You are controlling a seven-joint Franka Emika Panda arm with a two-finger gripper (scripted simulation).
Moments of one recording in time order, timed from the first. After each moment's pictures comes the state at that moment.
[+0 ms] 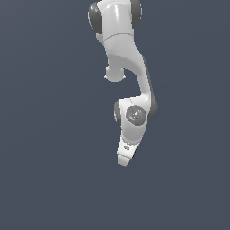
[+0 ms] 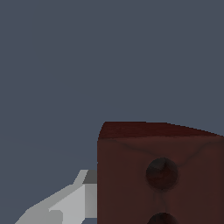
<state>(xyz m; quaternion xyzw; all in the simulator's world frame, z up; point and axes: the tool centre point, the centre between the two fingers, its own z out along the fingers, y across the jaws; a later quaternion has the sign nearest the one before) 0.067 0.068 0.027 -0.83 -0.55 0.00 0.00</state>
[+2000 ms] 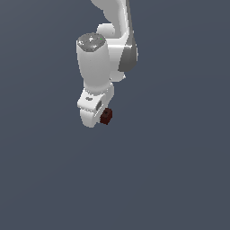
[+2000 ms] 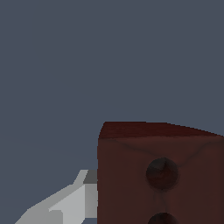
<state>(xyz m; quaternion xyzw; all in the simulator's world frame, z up) -0.014 -0.058 0.211 -0.83 -0.55 0.00 0.00</state>
